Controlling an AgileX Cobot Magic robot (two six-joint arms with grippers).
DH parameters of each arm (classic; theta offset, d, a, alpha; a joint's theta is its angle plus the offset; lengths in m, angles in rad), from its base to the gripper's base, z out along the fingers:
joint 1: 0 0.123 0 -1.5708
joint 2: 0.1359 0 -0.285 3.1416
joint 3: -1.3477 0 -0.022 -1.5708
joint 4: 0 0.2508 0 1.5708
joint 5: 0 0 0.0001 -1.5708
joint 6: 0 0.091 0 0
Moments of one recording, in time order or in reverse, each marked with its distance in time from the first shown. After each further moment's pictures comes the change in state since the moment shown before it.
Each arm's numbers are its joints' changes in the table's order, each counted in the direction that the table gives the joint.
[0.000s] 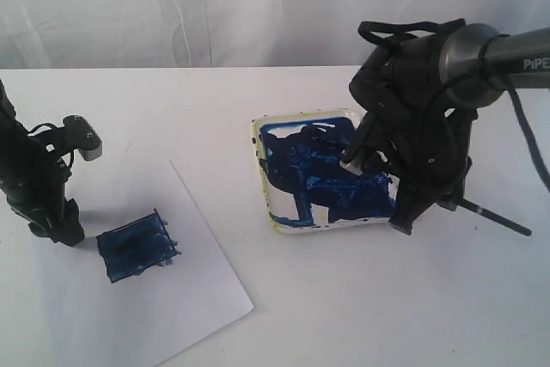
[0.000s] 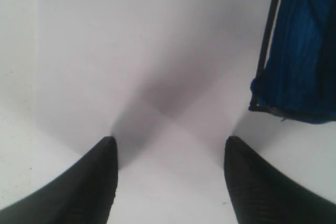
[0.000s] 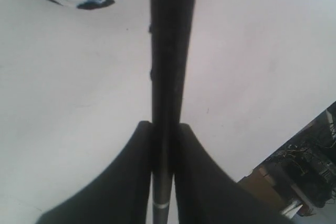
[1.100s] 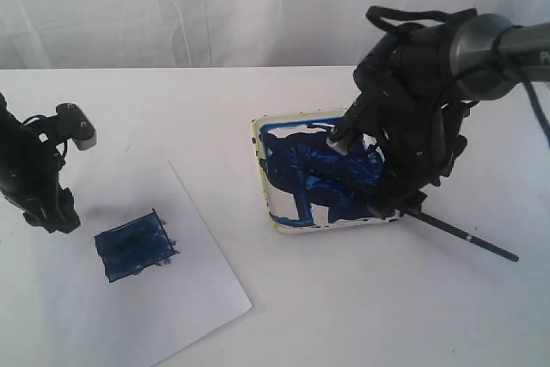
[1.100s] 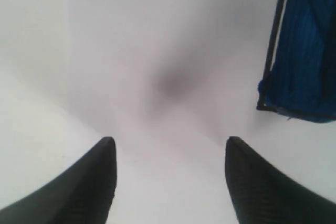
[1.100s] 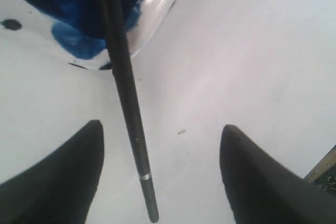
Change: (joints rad) left arm 0.000 -0.056 -0.008 0.010 0.034 -0.003; right arm -0.002 -0.041 0.000 0.064 0.115 0.071
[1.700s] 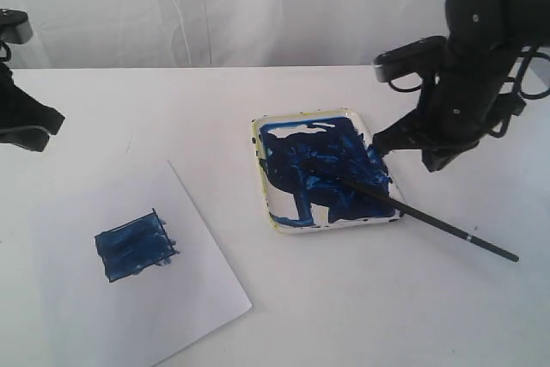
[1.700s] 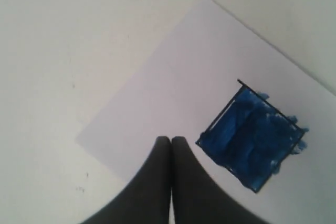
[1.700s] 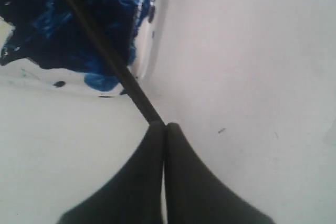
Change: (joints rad) left arm 0.002 -0.357 0.000 -0.045 -0.105 -0.604; right arm -0.184 -0.153 -0.005 0.357 0.104 0.066
